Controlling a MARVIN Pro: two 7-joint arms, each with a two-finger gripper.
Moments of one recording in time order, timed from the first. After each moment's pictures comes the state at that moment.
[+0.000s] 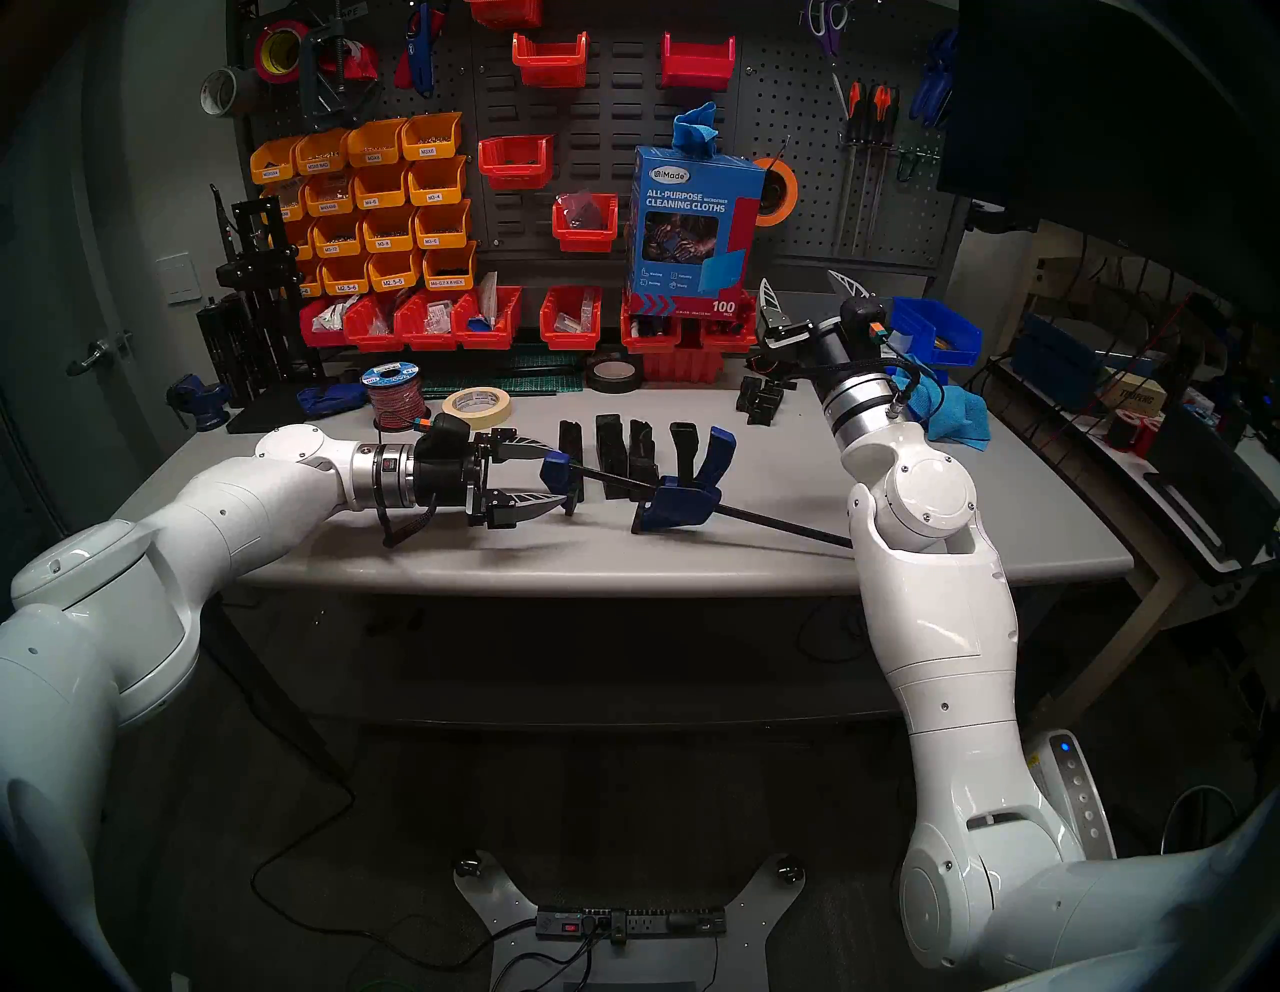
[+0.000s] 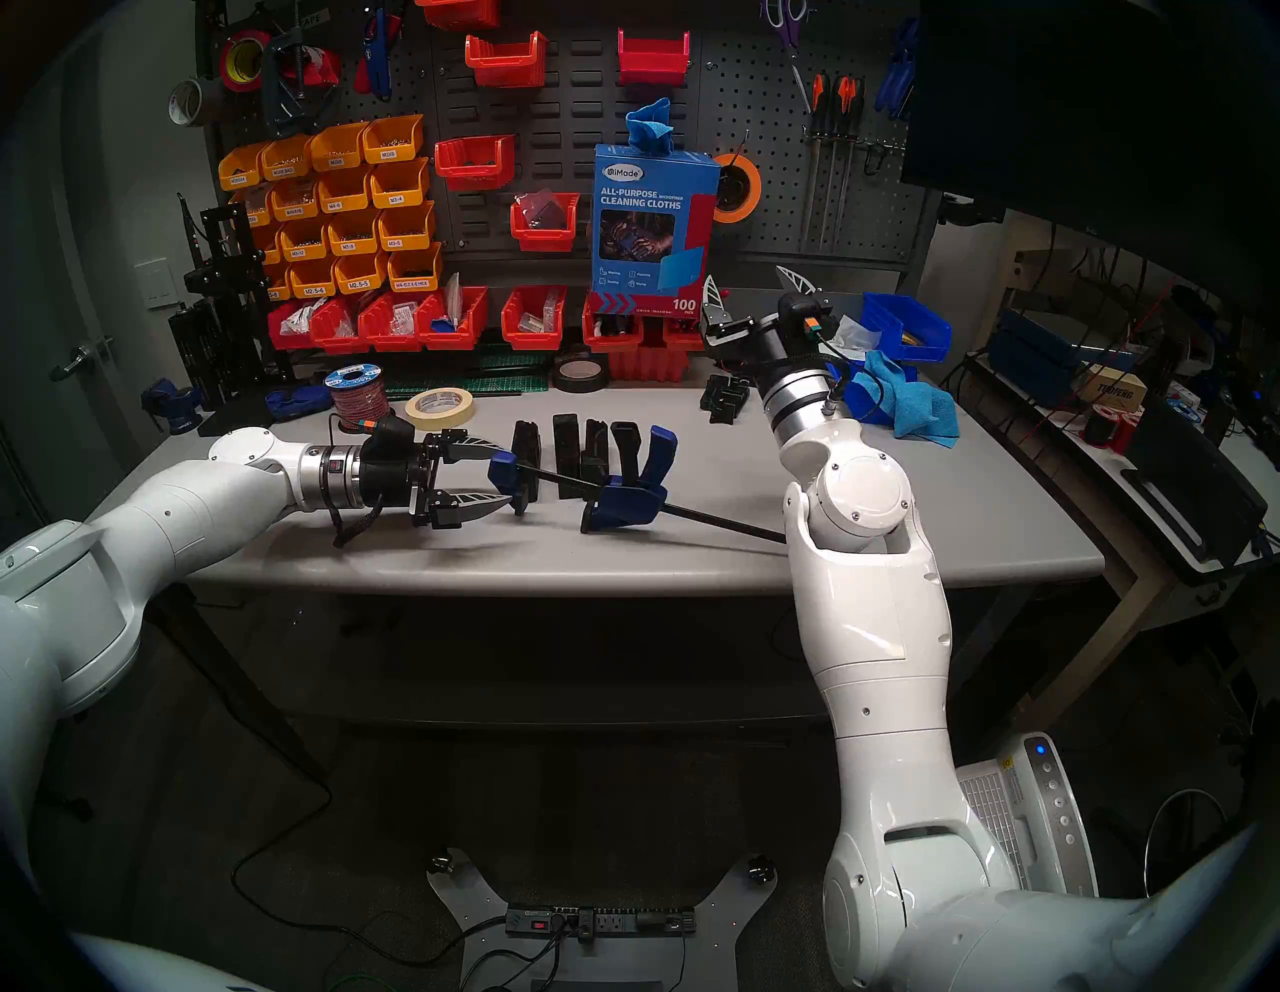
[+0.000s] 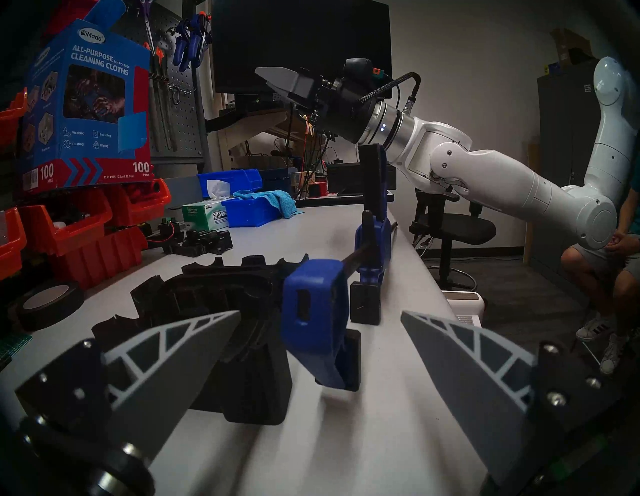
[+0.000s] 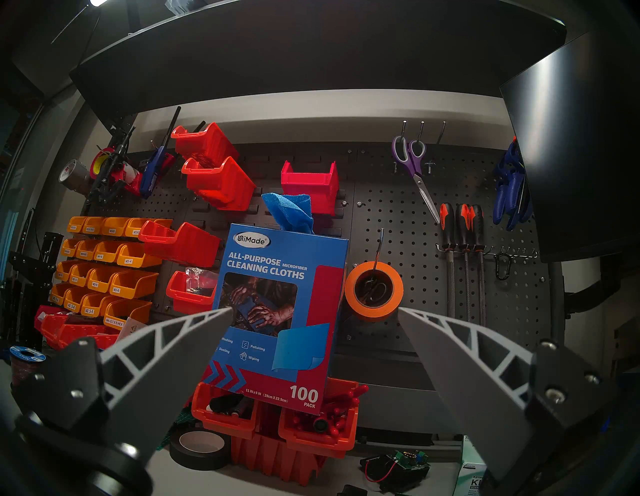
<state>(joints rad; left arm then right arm) 0.46 -0.93 -0.29 -0.58 -1.24 -0.40 -1.44 -1.20 -1.48 1.58 -1.58 0.07 -0.13 0.23</state>
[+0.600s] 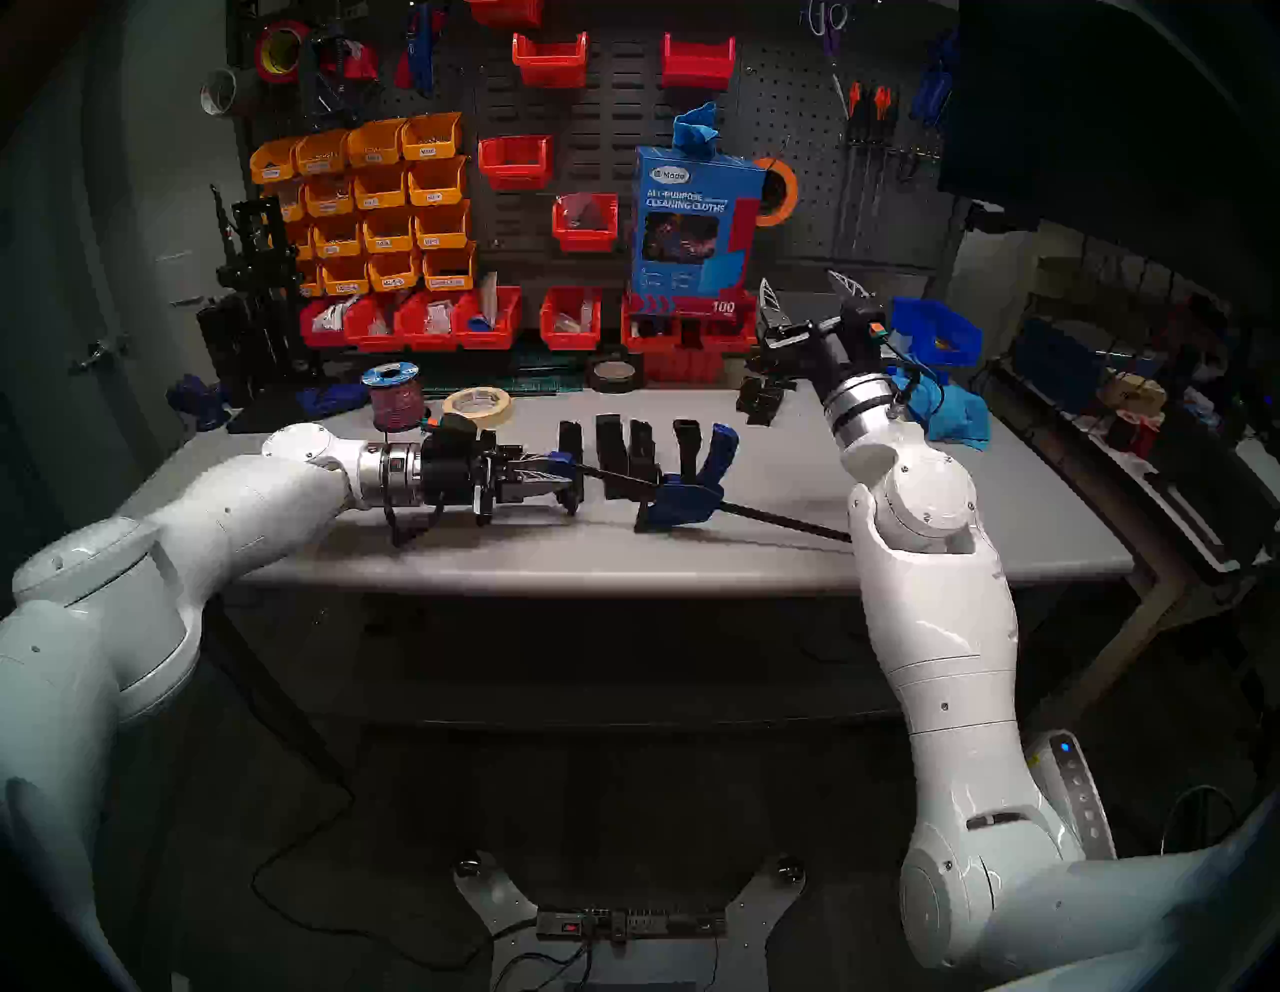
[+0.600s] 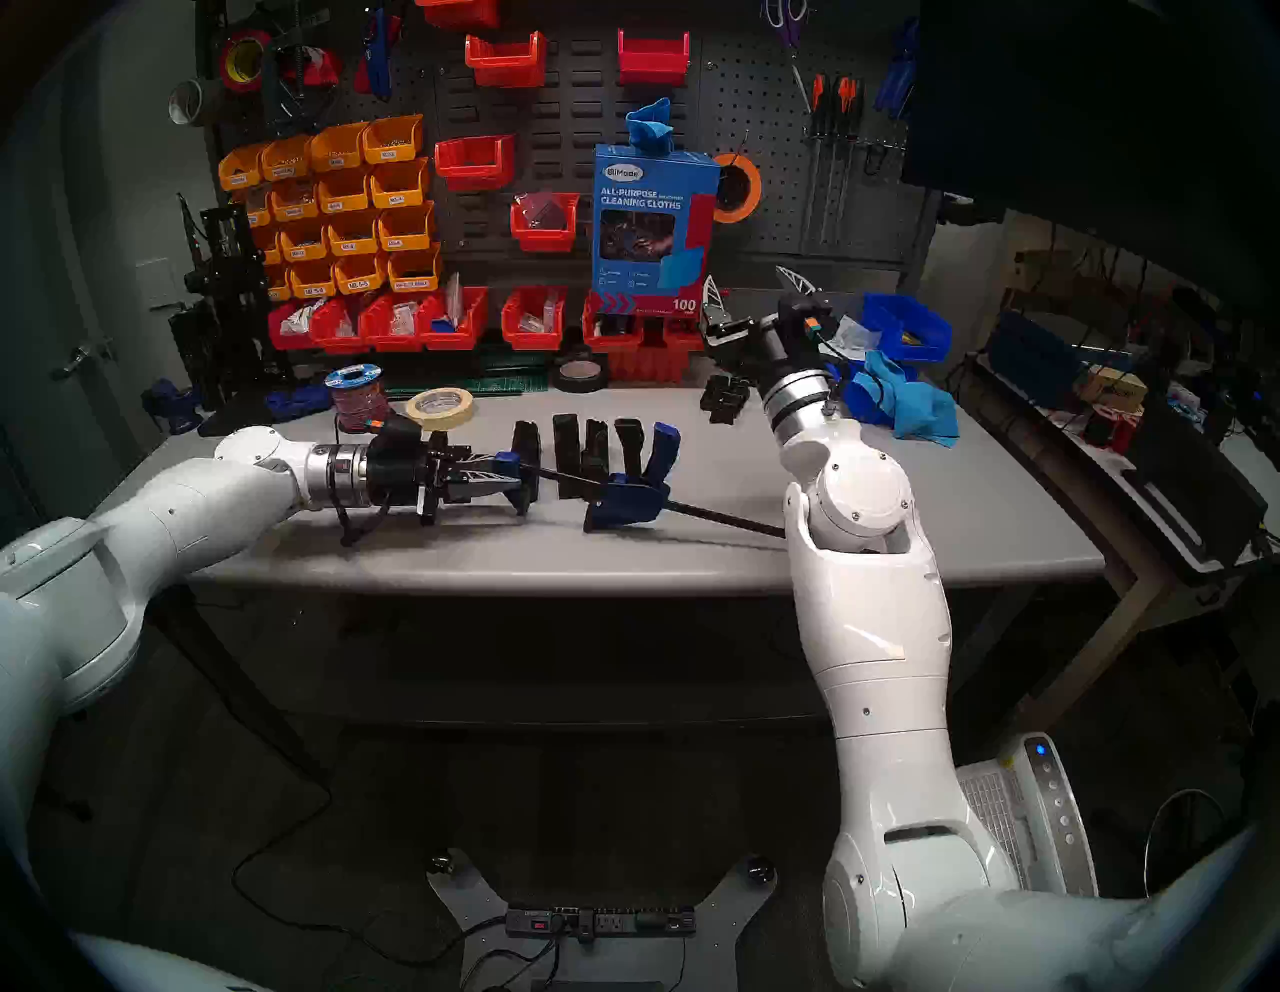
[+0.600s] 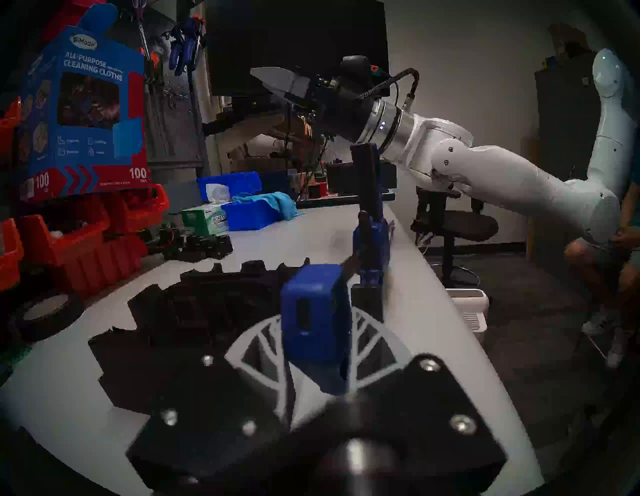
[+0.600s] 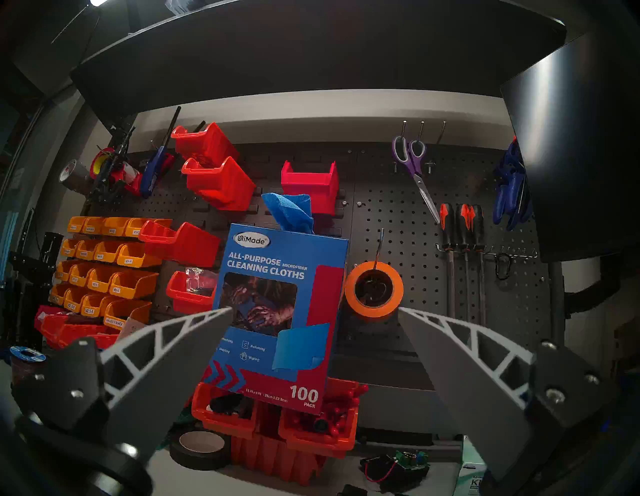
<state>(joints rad) 0.45 -0.93 -0.25 -0.60 -1.26 -0.44 -1.41 -1.20 -1.48 1.58 -1.58 0.07 -0.13 0.23</state>
